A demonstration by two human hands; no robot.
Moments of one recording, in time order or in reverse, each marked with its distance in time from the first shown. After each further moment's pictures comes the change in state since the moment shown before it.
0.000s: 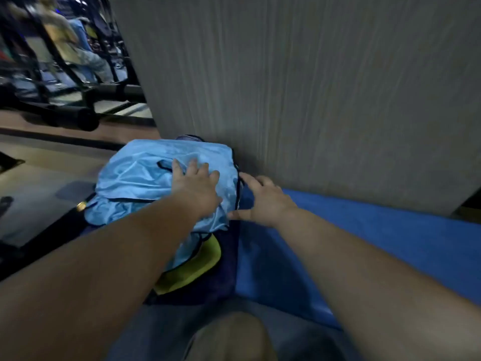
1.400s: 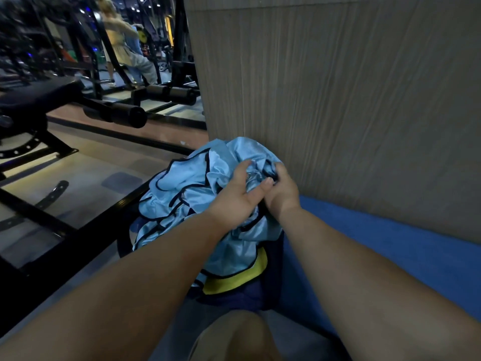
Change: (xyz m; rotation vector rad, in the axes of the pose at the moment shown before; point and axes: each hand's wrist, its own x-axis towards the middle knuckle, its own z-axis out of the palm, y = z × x) left_hand -0.040 -0.037 0.014 -1.415 0.156 0.046; right_hand 0.044 -0.086 0.028 0.846 0.388 -0.059
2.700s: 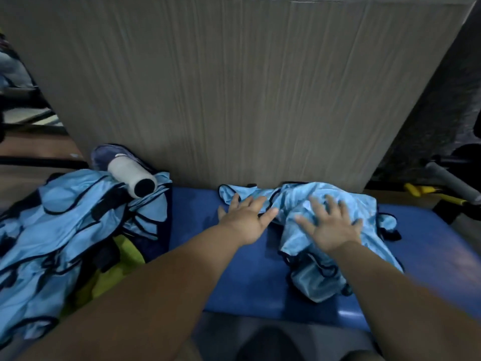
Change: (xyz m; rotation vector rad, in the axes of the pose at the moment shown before) left_hand 0.015 0.068 0.251 0.721 -0.504 0.057; right_hand -0.111 0.112 -0.322 -1.093 0.118 0.520
